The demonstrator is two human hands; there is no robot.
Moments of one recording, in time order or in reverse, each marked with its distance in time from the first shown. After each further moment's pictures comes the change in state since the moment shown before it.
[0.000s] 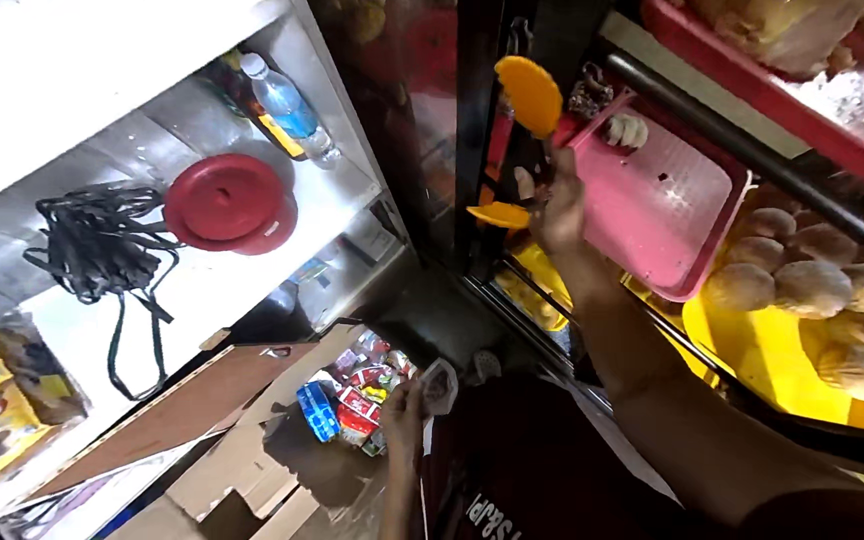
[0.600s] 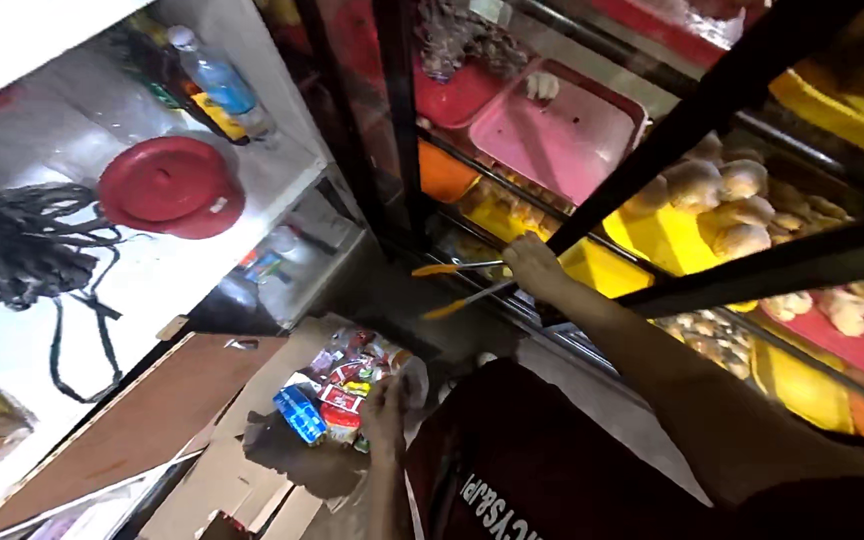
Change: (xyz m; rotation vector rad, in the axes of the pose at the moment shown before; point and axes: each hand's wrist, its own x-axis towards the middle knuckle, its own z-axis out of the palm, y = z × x) left_hand -0.073 -0.032 -0.041 0.062 -0.101 0.022; right_hand -0.173 -0.009 -0.129 -0.476 -0.944 -0.034
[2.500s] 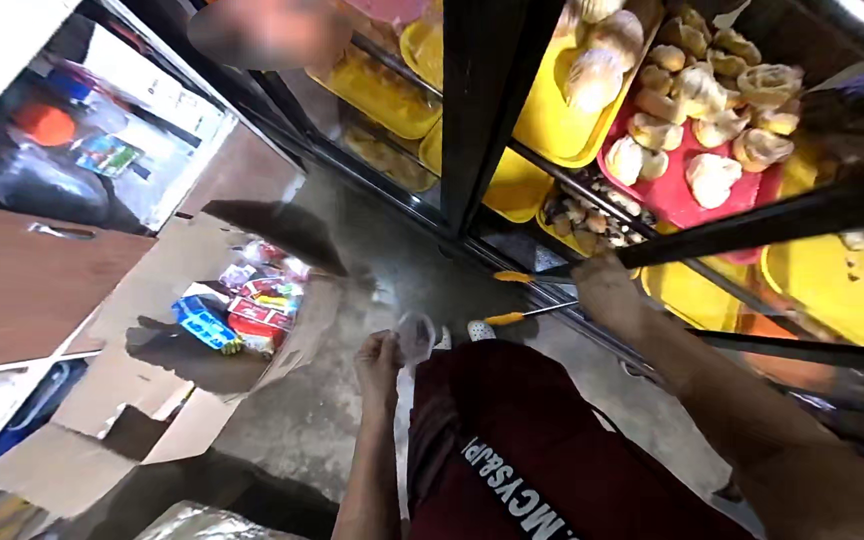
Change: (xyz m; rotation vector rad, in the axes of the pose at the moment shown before) left_hand -0.256 -0.089 0.186 0.002 -0.144 -0.078; right_hand -0.449 0.158 0.028 -0.150 -0.469 0.310
